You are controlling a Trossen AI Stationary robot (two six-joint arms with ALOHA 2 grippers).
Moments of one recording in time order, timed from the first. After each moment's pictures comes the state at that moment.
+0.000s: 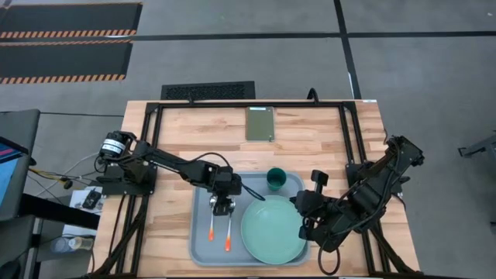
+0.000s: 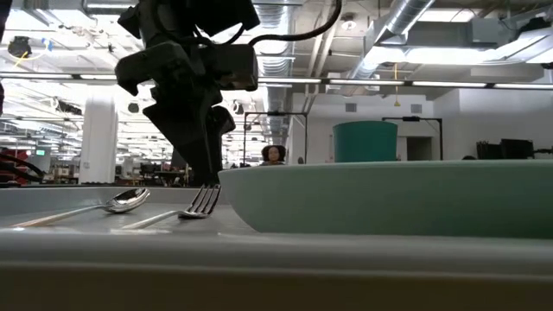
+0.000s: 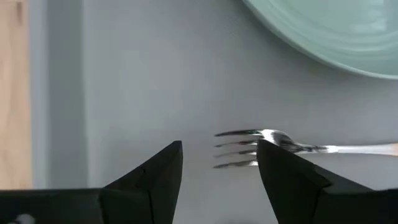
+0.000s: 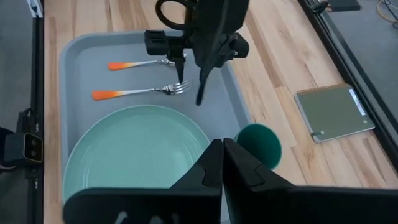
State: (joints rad) left arm -0.16 1.74 1.05 -0.45 0.04 -0.14; right arm 0.72 1.66 1.84 -1.33 0.73 0.75
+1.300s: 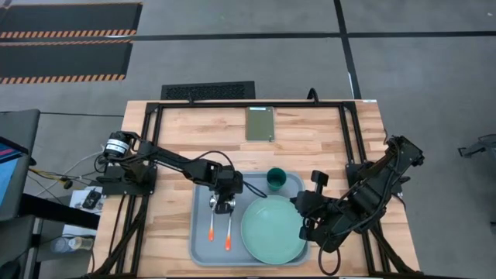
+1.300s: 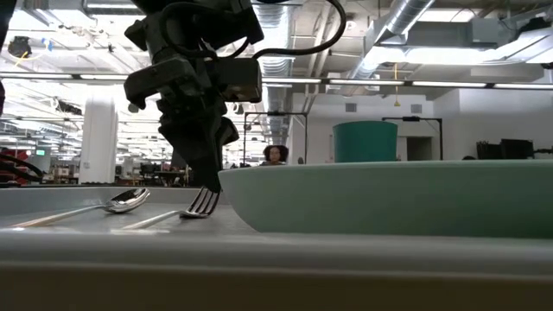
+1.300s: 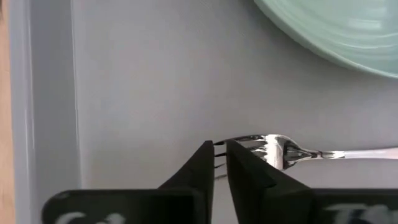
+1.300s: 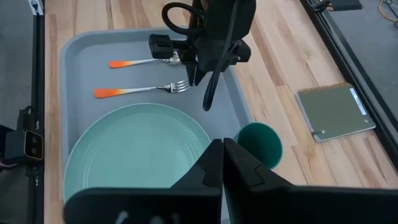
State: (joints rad) left arm -0.14 1.77 1.04 -0.41 0.07 -0.12; right arm 0.72 1.66 1.84 -1.33 0.72 0.75
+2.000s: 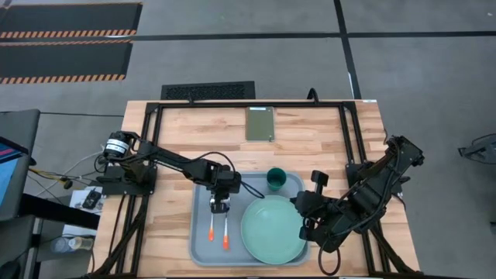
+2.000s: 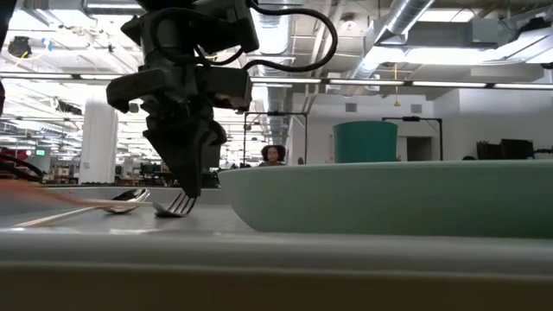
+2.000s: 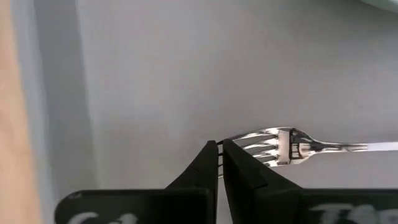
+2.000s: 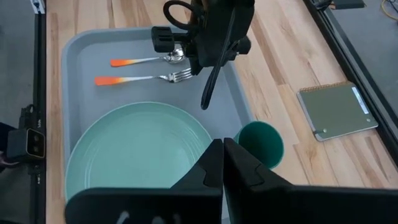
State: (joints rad) left arm -0.14 1.77 1.06 -0.56 0.05 -0.11; right arm 0.72 1.66 1.84 -1.33 0.71 0.75
